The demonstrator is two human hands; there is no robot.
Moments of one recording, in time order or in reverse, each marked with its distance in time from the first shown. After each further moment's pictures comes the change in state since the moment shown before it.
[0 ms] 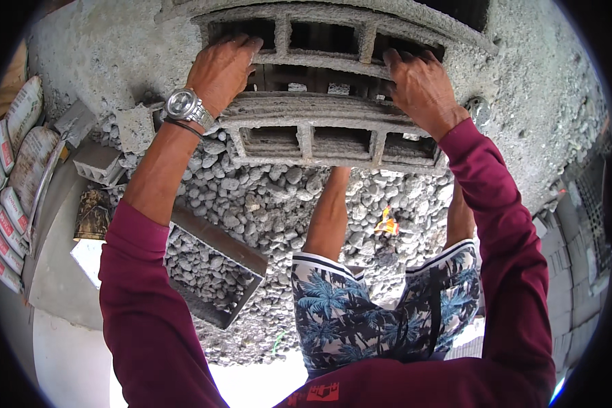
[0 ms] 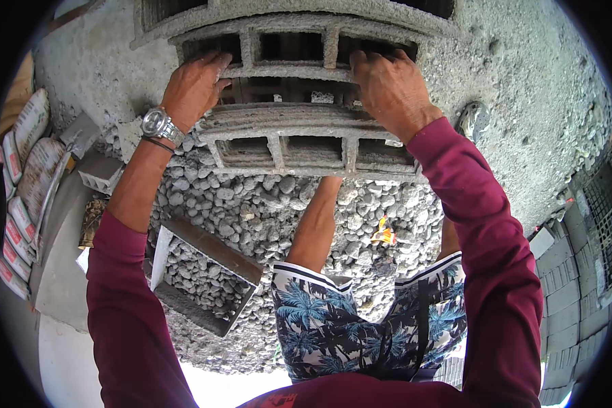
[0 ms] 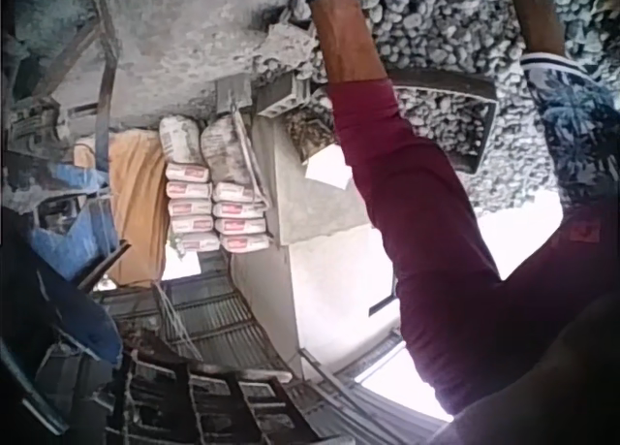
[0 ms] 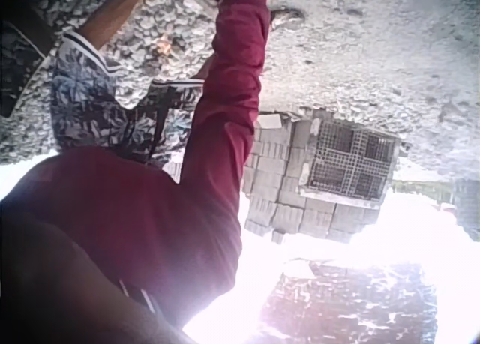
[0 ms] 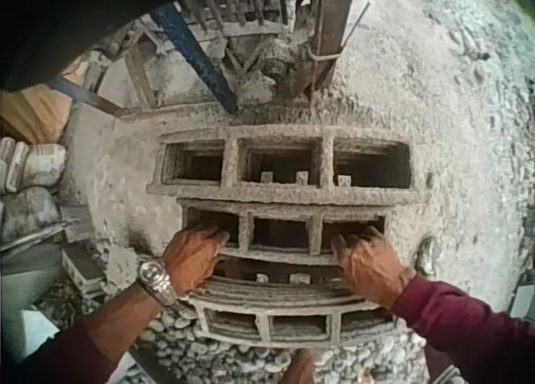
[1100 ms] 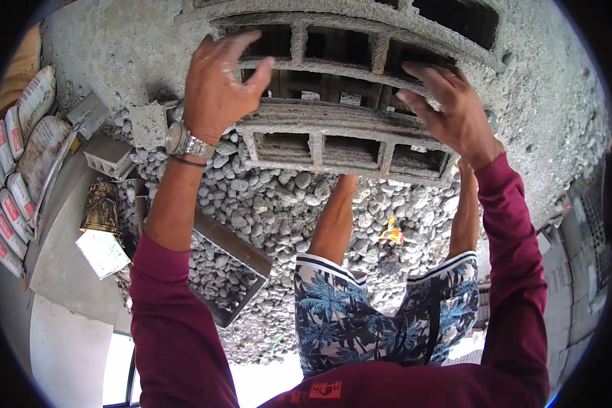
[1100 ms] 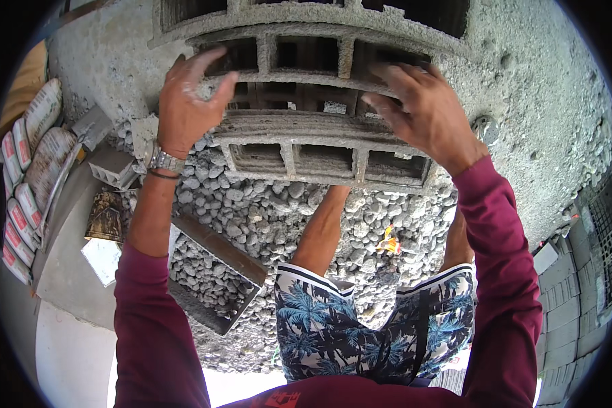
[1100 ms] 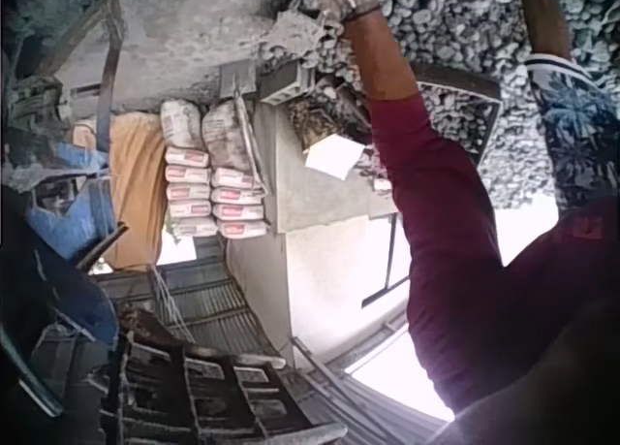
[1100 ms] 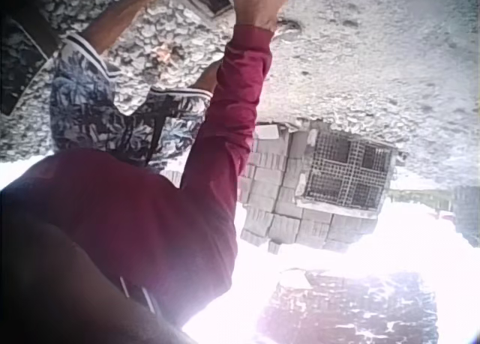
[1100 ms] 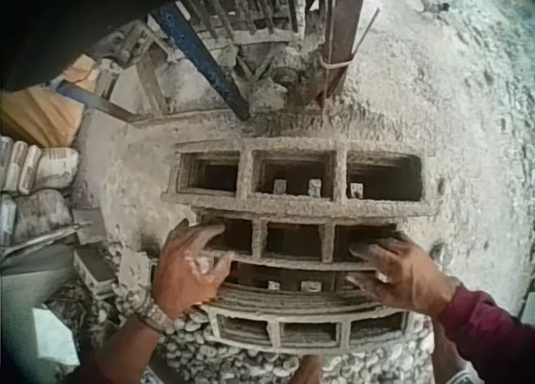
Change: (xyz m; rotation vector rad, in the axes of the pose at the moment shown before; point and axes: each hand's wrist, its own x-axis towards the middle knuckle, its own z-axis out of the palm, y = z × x) left_hand -0.008 0.020 -0.039 -0.141 0.414 -0.145; right_hand -0.015 0.017 -0.037 0.341 0.311 -0.165
